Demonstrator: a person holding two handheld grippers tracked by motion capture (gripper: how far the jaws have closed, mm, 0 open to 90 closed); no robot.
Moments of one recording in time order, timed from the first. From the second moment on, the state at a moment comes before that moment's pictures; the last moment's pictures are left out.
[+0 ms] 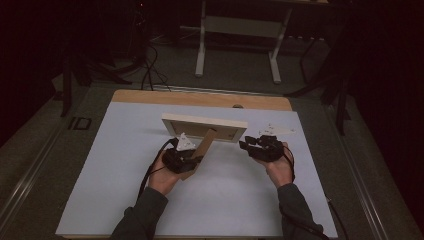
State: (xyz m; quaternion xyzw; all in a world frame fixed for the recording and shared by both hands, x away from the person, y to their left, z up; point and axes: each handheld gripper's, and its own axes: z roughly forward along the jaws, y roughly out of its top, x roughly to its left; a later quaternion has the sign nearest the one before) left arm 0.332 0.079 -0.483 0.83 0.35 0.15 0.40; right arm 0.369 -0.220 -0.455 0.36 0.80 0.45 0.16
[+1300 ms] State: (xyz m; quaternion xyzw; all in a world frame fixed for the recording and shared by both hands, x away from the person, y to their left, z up) left arm 0.328 0.121 -0.455 0.78 0.41 0.15 0.46; right arm 0.375 -0.243 -0.463 0.40 0.78 0.44 0.20
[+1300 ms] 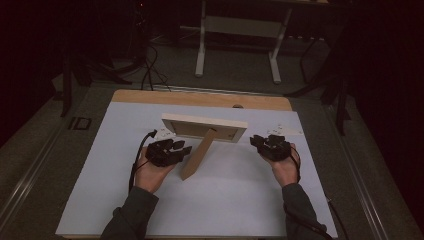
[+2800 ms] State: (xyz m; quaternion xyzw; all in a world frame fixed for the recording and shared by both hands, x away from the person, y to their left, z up) left arm 0.358 0.122 -0.440 0.74 0.46 0.20 0.45; right arm 0.410 -0.214 -0.442 0.40 0.76 0.47 0.20
